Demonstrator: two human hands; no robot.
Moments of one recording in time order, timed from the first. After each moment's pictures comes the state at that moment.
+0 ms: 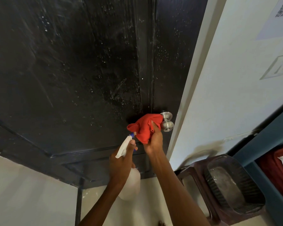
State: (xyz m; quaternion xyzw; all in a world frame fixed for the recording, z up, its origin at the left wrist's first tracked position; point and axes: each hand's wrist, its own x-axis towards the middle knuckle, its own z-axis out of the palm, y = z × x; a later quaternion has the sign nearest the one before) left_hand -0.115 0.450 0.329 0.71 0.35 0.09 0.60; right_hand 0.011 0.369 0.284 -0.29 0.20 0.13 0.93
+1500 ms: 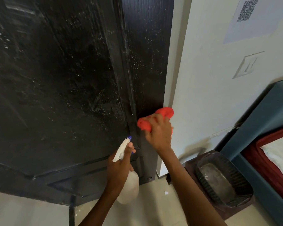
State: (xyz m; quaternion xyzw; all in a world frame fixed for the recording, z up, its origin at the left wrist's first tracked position) left_hand -0.093 0.420 0.348 0.72 0.27 0.08 0.63; right_hand 0.048 0.291 0.293 -0.89 -0.15 -0.29 0.32
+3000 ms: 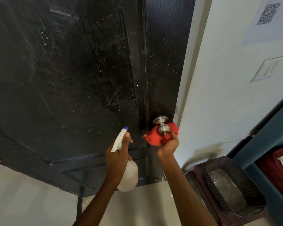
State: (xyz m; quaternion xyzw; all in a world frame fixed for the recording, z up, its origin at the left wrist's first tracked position) left_hand -0.098 0.448 0.358 0.72 0.26 0.19 0.61; right_hand 0.025 0.319 0.268 -0.20 0.24 0.01 0.95
